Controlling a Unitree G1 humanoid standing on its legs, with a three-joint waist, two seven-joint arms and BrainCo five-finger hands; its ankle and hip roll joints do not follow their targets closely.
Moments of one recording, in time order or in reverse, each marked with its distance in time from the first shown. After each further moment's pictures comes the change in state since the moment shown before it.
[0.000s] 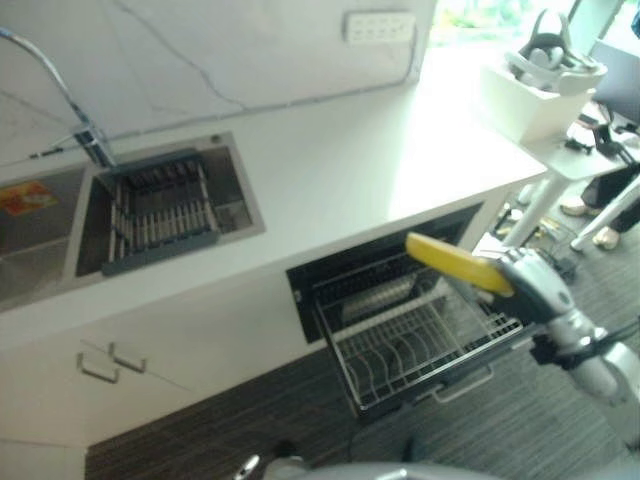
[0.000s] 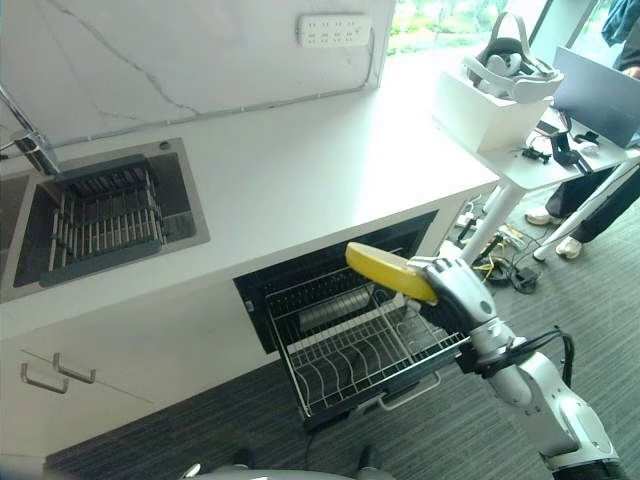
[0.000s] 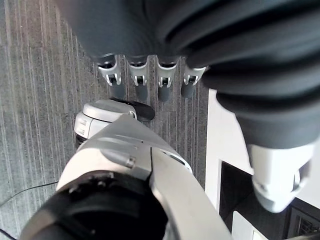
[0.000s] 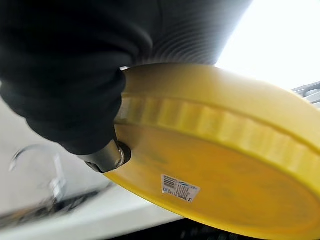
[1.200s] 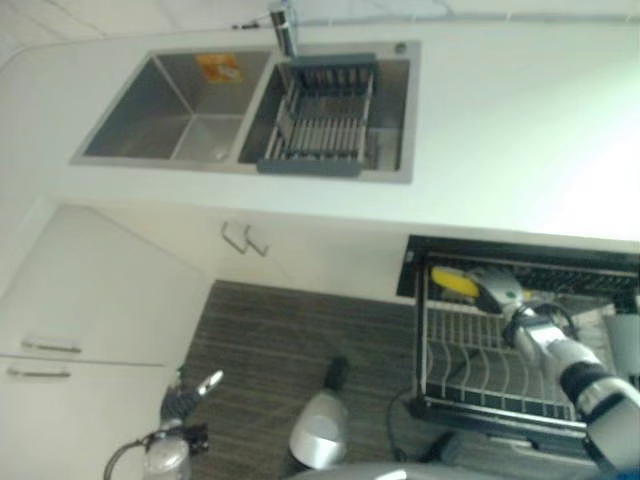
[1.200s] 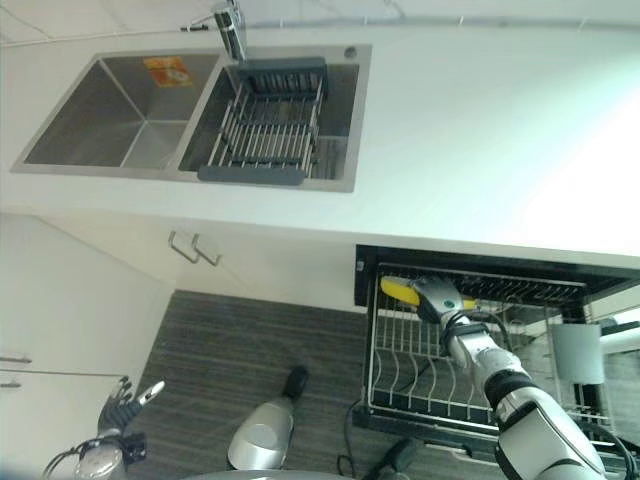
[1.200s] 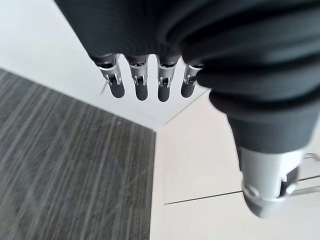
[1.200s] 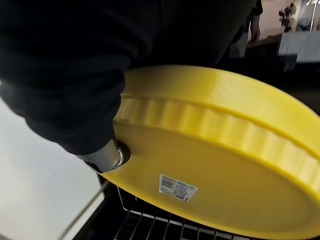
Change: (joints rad) left arm -0.124 0.146 -0.110 -0.228 0.058 -0.362 0.389; right arm -0.673 0.160 0.543 1.170 -0.211 0.268 -0.371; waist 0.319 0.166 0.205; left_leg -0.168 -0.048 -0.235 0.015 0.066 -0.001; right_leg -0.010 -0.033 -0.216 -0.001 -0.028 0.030
